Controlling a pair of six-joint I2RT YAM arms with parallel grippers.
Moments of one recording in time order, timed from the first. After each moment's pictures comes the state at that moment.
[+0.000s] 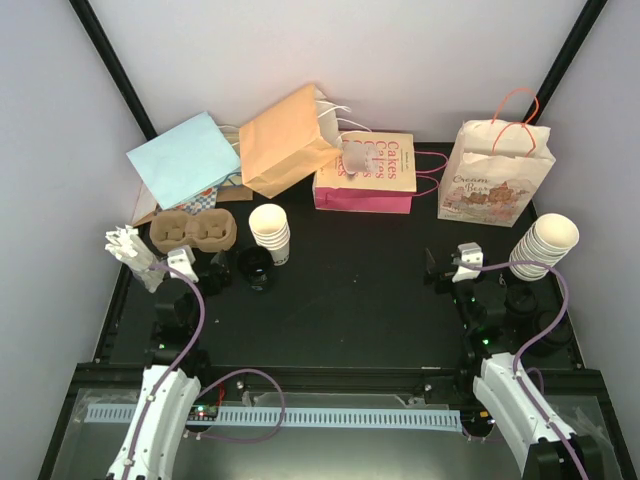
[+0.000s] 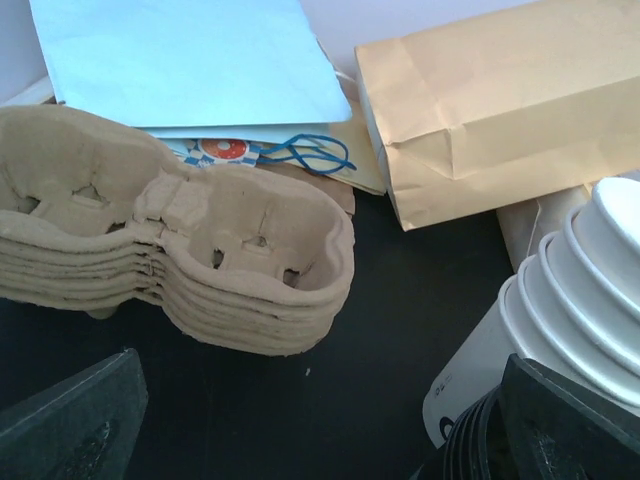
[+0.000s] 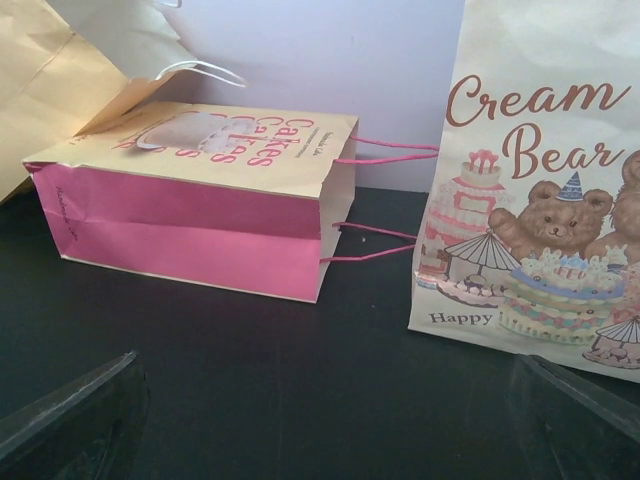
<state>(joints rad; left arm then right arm) -0.04 0.30 0.15 -0.09 -0.04 -0.38 0.16 0.58 0.02 0.46 -0.03 -0.02</state>
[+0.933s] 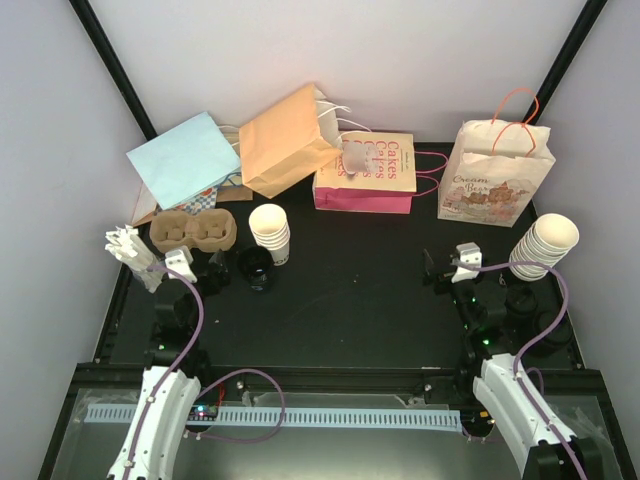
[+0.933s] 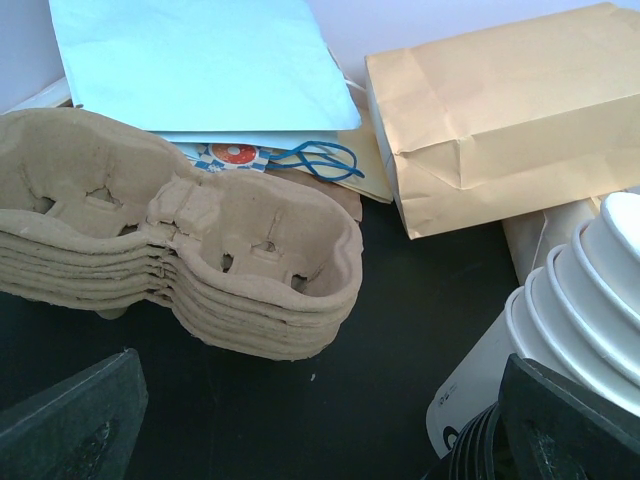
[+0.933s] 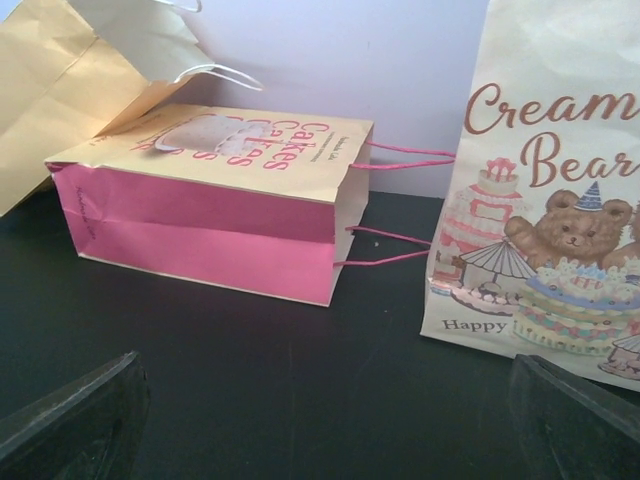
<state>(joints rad) -0.04 0.29 0.15 -0.11 -0.06 -0.40 0.16 0.57 0.02 0.46 -0.06 -0.03</state>
